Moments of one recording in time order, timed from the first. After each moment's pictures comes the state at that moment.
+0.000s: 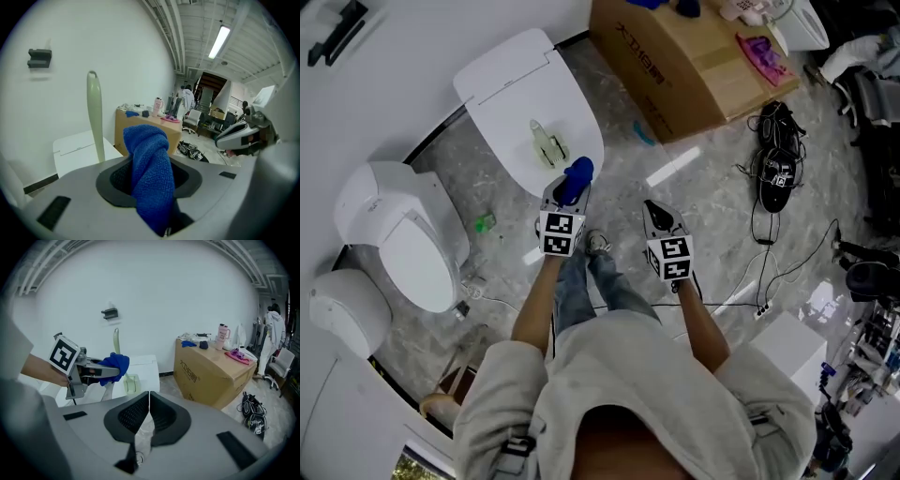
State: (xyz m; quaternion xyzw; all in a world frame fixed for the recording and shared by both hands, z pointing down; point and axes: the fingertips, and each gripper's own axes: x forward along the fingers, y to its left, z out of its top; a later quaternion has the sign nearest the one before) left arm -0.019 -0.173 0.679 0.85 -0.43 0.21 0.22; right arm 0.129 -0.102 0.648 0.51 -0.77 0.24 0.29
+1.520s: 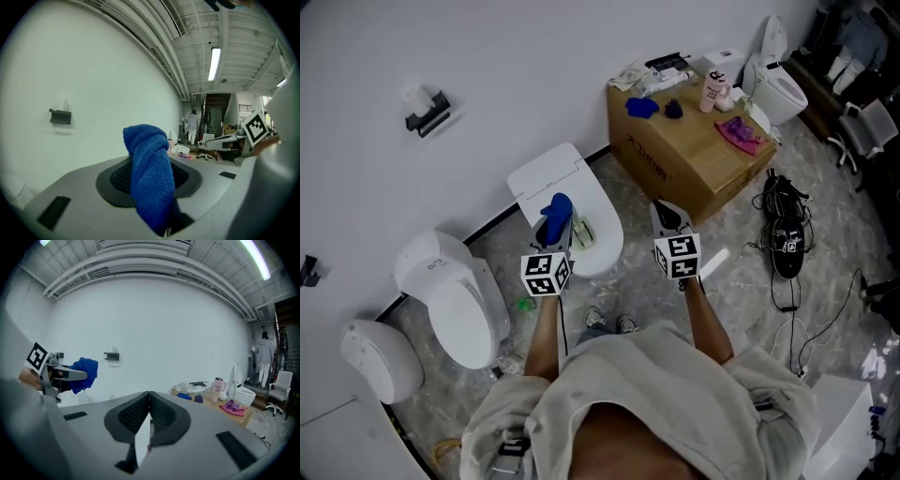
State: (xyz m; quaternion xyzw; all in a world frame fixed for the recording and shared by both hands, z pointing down) left arm -0.099 -0.205 0.437 0.84 -0.53 0.07 0.09; right arm 0.127 -0.205 0.440 0.56 -0.81 0.07 0.13
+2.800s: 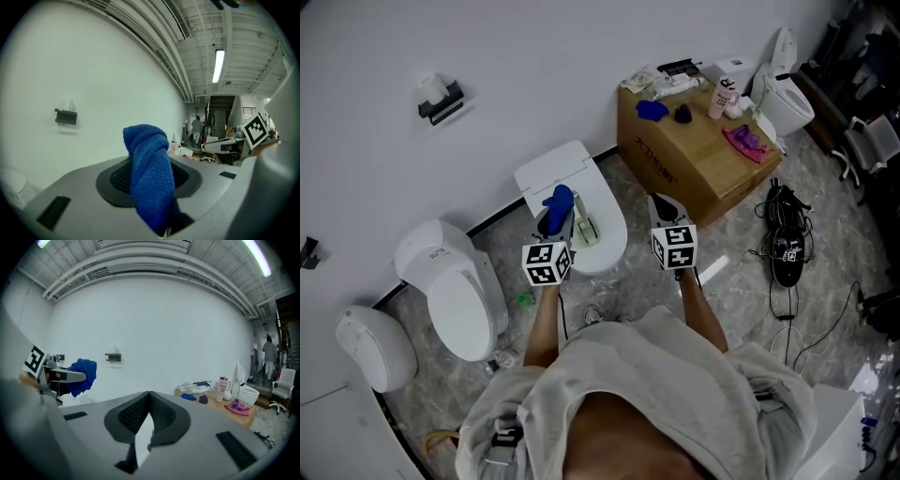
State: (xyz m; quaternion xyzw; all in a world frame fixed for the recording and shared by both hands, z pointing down) left arm -0.120 -0.210 0.431 0.83 -0.55 0.06 0.10; right arm 0.100 -0.222 0.436 0.56 -0.82 0.08 0.12
